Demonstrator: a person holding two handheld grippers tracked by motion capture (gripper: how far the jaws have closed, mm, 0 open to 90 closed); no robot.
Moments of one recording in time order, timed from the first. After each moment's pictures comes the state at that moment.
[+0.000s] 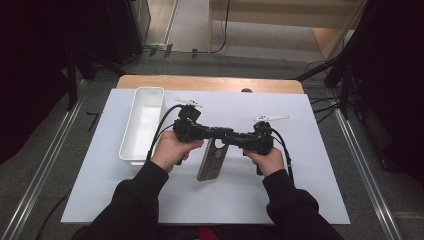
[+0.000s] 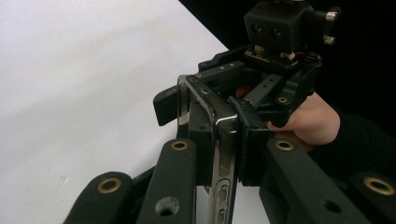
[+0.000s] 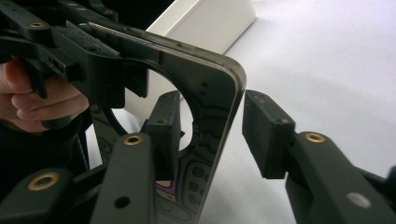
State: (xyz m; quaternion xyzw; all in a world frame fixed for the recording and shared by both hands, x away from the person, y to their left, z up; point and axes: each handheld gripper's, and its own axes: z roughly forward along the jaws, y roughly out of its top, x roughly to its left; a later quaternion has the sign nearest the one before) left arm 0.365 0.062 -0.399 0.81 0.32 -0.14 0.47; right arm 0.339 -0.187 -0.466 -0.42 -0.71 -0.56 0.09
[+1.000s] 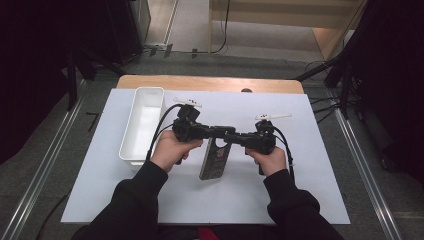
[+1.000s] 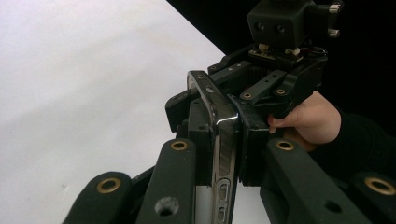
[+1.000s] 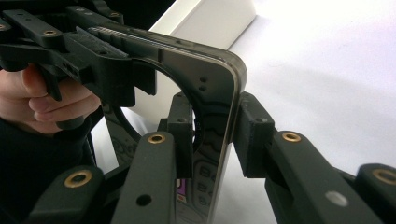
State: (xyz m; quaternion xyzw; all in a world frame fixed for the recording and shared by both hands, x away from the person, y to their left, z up) left arm 0.364 0.065 -0.397 0.81 0.30 -0.13 0.48; right arm 0.336 -0.190 -0.455 -0.43 -0.72 -0.55 0.09
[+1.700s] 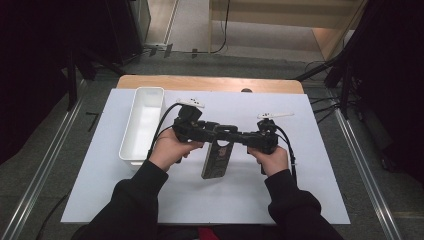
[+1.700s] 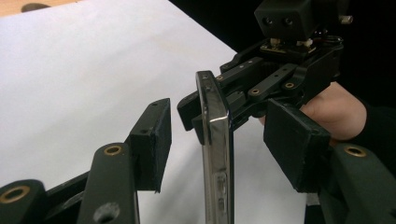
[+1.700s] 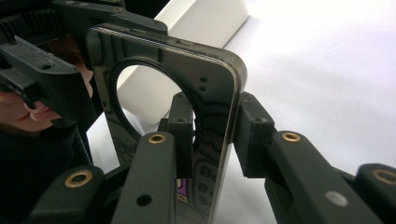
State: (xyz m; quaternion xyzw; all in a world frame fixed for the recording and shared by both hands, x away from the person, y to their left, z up) left arm 0.357 0.061 -0.385 0.83 0.29 -0.07 0.48; right arm 0.335 -0.194 -0.449 -0.44 -0.72 -0.54 0.09
